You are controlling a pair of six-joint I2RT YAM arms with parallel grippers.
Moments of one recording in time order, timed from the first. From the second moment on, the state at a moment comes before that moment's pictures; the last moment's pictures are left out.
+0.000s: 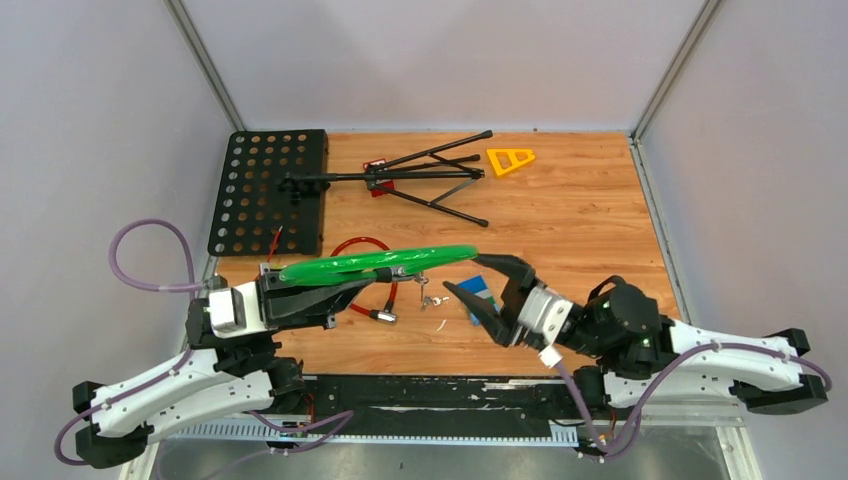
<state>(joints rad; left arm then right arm) -1.10 0.55 0.66 0.78 0.31 -0.01 1.52 0.74 0.90 0.16 0.25 -0.72</state>
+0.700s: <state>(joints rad) -1.10 0.58 0.68 0.79 0.39 -0.03 1.09 0.84 1.10 -0.09 -0.42 -0.21</state>
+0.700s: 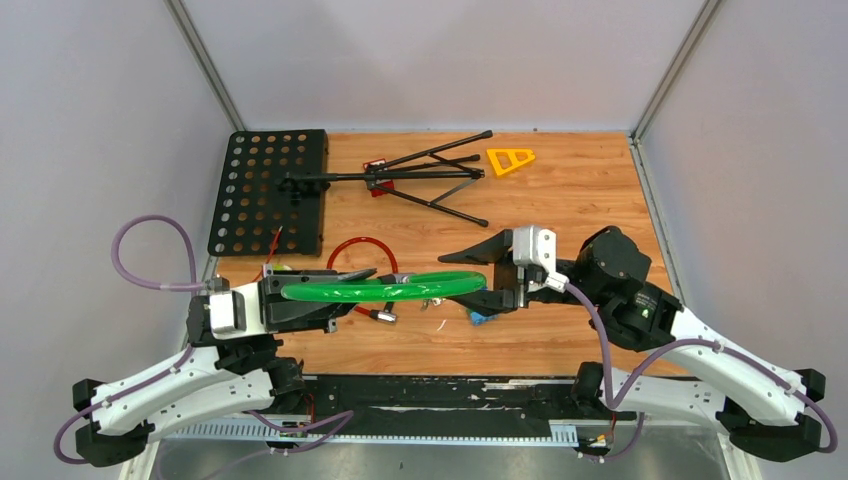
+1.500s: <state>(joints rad) -1.10 0.58 0.68 0.79 0.41 -0.04 1.08 0.89 1.10 0.04 -0.53 -0.13</state>
